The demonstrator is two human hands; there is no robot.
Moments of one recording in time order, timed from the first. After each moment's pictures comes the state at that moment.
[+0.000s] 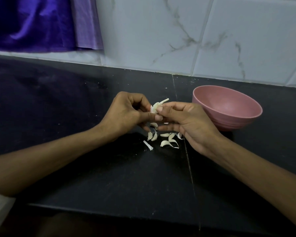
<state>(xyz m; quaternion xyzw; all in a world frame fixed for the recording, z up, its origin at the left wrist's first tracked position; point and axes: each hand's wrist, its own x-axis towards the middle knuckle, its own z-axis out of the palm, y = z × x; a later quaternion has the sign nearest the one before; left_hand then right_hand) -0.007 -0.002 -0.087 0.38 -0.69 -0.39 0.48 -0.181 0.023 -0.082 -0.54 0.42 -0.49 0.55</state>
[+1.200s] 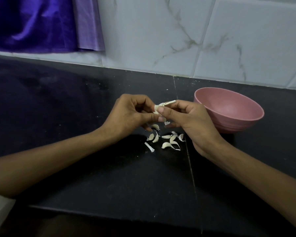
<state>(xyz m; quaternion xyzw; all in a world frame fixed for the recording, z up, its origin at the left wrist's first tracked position) -0.008 -0.004 -0.091 0.34 -0.71 -0.38 0.48 -0.182 0.021 -0.086 -0.60 0.46 -0.50 0.43</state>
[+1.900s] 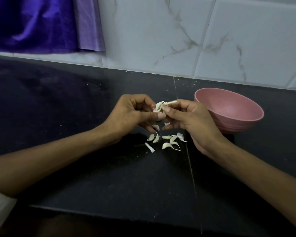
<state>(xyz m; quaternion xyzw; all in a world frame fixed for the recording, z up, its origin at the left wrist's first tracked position) -0.008 -0.005 -0.090 0.33 -0.67 -0.46 0.48 -0.187 0.015 -0.085 -0.58 0.44 -0.51 0.46</state>
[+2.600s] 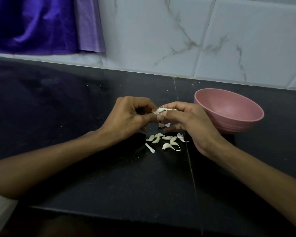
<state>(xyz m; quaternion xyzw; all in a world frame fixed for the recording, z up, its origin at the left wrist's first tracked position) -0.002 -0.004 -0.090 0.36 -0.78 -0.24 0.45 -0.183 0.019 -0.083 -0.61 0.46 -0.47 0.45</state>
